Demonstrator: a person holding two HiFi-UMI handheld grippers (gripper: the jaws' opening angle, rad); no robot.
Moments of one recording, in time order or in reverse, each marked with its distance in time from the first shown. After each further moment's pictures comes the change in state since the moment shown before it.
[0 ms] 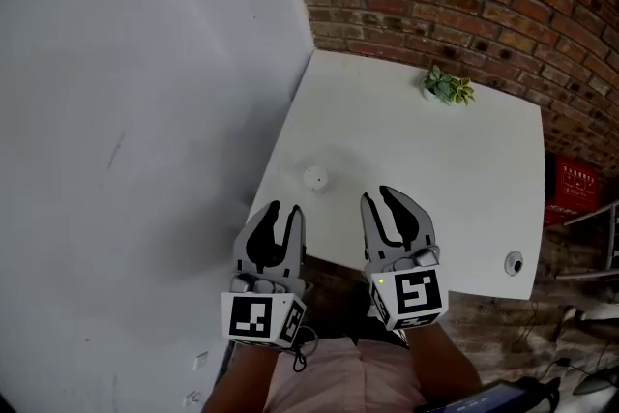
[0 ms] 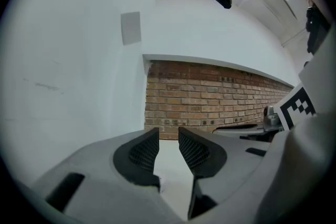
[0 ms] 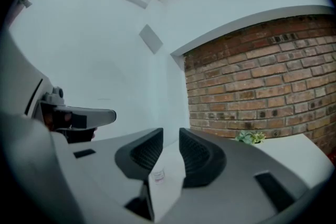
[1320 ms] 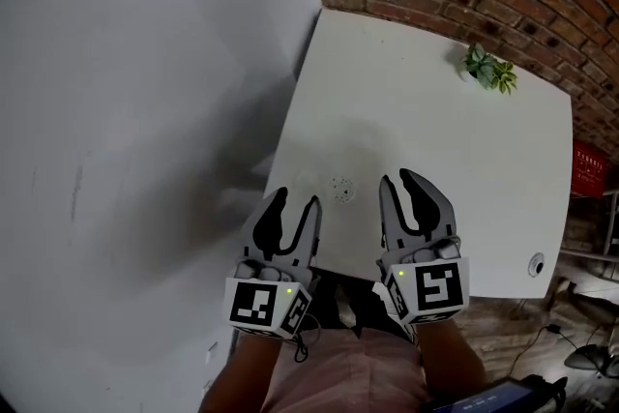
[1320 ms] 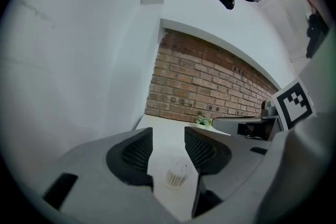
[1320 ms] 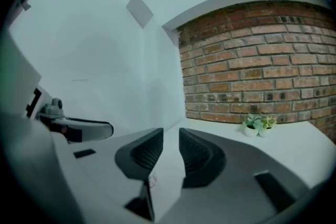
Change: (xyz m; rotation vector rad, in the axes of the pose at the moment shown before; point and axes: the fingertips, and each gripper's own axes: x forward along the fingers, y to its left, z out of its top) left arm 0.085 0.081 -0.088 -0.162 0.194 -0.103; right arm 0.112 -0.008 -0.047 0.019 0.154 -0.089
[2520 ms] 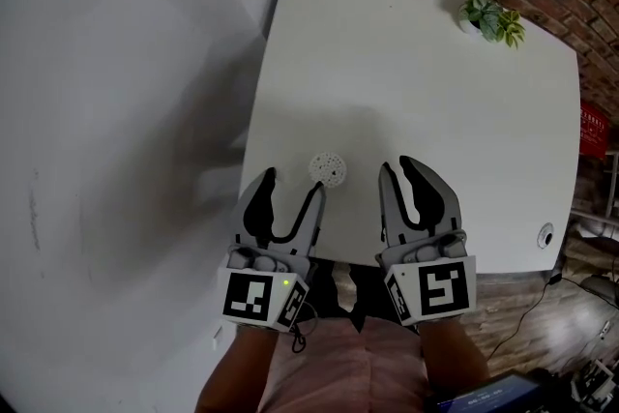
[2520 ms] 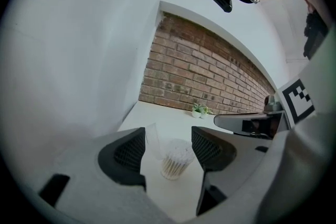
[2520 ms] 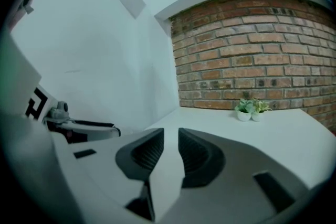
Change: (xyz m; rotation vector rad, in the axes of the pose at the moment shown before) left arm 0.029 -0.004 -0.054 -0.006 0.104 -0.077; right arm 0.001 -0.013 -0.049 0.040 0.071 -0.057
